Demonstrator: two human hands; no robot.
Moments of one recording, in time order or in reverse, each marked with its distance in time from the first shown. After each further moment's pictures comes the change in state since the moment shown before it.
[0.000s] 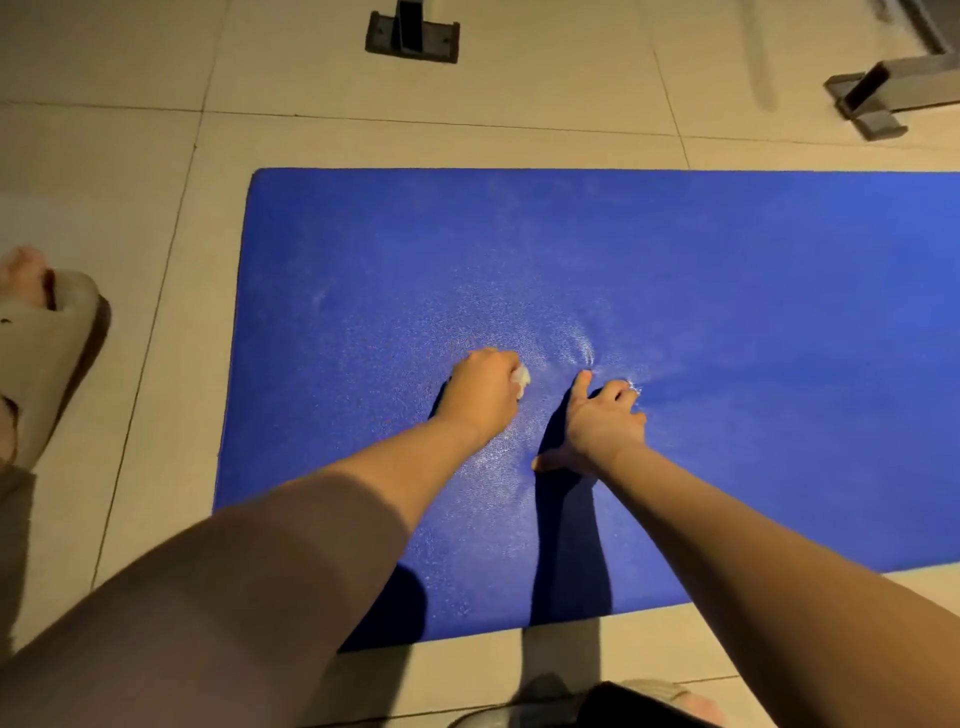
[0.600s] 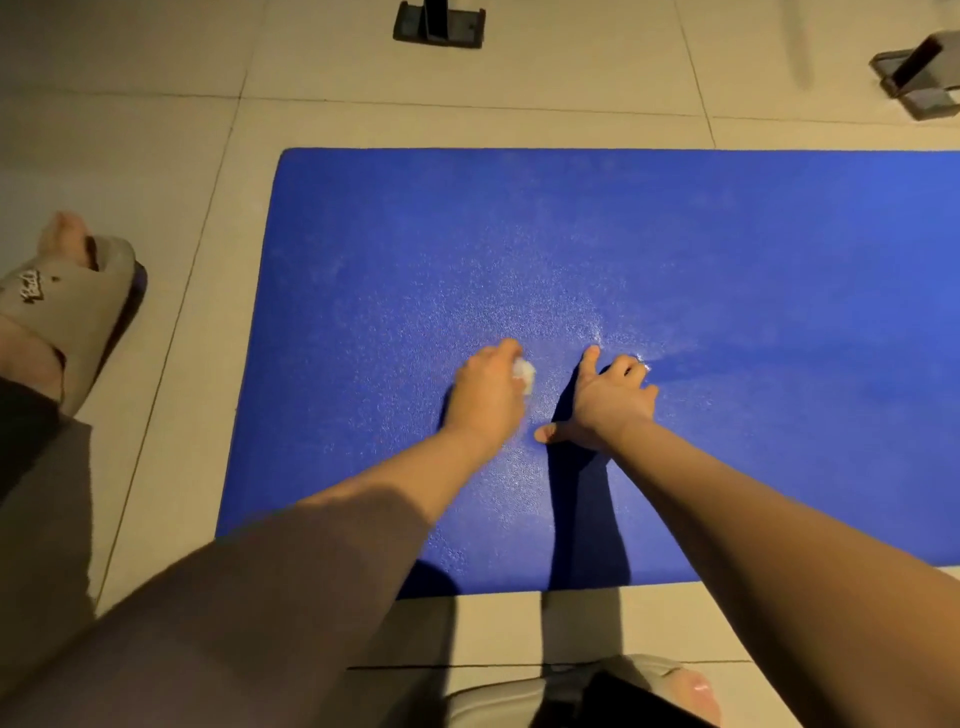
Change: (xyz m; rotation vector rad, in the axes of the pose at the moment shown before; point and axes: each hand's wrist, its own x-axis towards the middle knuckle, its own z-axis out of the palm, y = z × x) left_hand -0.037 0.000 0.035 0.011 0.203 -0.064; right_hand -0.007 0.010 0.005 -0.031 0.078 -0.072
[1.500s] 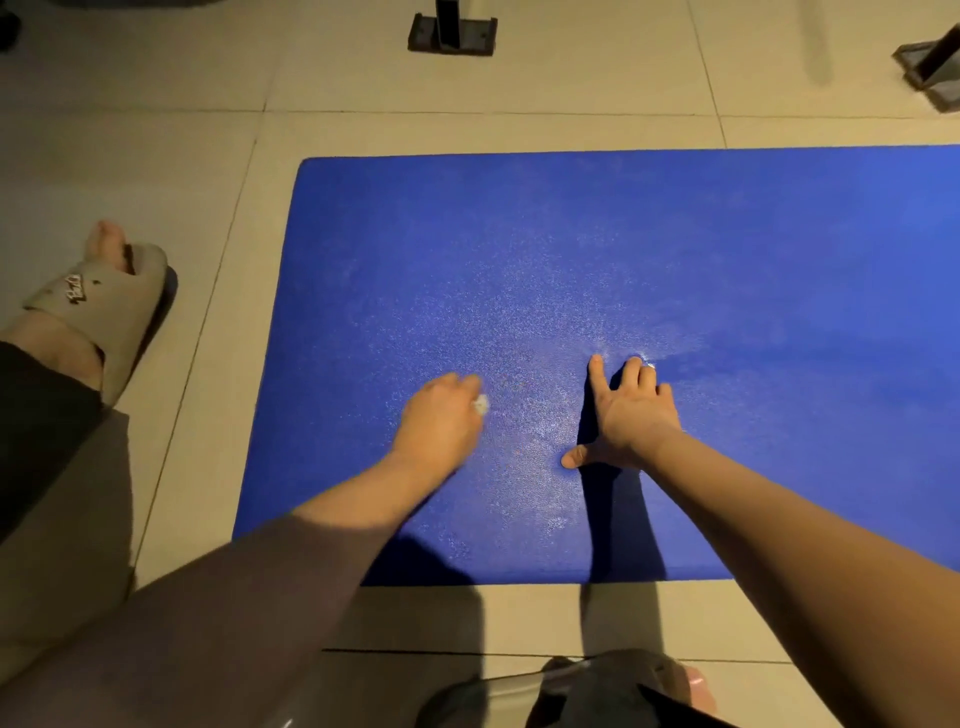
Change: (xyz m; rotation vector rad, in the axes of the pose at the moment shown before) left_hand -0.039 -0.039 -0.030 0.263 -0.056 0.073; right_hand -0.011 0.034 0.006 -0.136 0.018 -0.187
